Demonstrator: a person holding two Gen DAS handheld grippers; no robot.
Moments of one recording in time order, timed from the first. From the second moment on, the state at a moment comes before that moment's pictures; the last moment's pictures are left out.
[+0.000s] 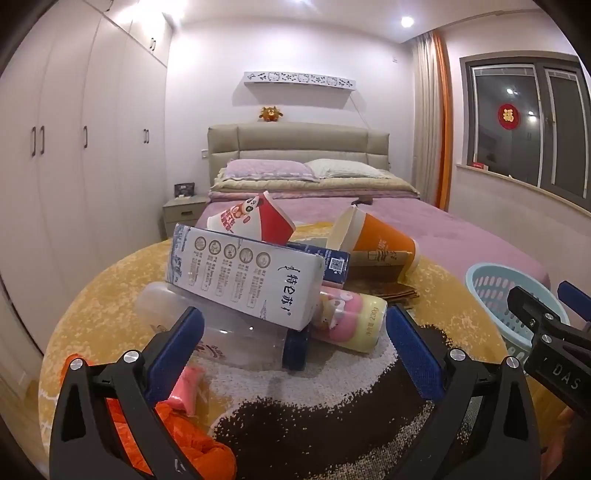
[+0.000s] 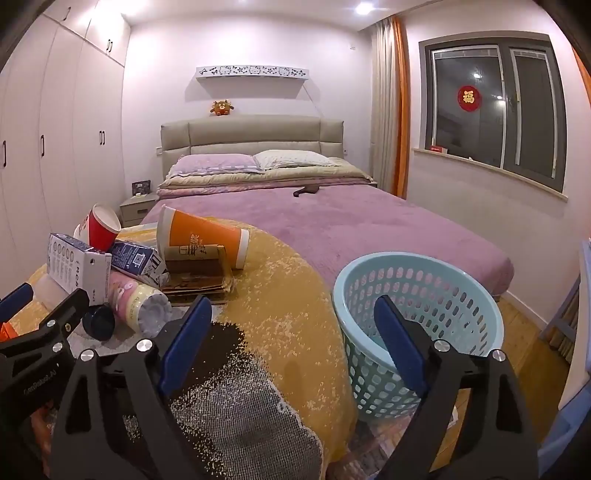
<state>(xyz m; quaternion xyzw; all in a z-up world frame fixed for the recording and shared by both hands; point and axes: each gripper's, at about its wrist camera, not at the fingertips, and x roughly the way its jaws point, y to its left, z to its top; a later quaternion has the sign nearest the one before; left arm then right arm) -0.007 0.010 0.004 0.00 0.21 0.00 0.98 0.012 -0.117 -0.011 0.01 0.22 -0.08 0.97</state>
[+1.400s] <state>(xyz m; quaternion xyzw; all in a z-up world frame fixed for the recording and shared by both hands) -0.048 0.020 0.046 -0.01 0.23 -0.01 0.97 -0.003 -0.104 0.029 0.02 0.18 -0.05 0.98</state>
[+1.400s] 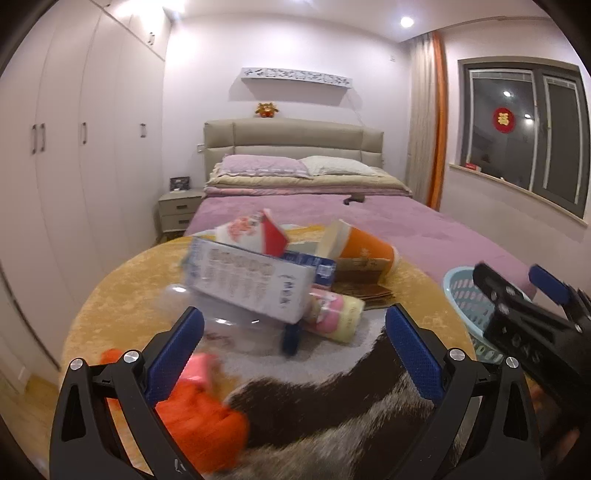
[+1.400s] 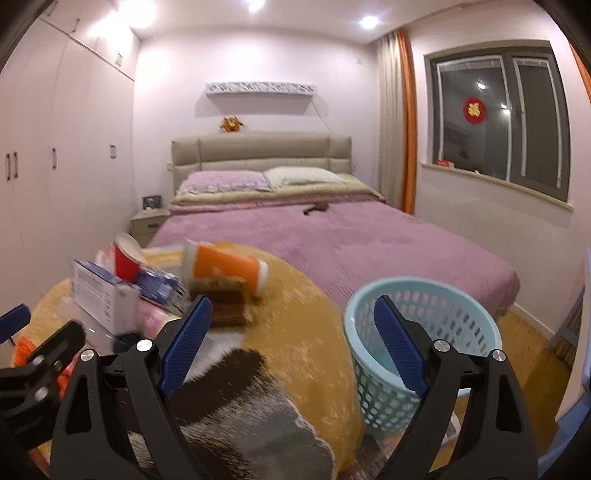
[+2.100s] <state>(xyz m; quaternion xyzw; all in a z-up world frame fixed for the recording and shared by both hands) -0.034 0.132 -0.019 -0.16 0.40 0.07 0.90 0.033 -0.029 0.017 -0.01 0.24 0.10 0.97</state>
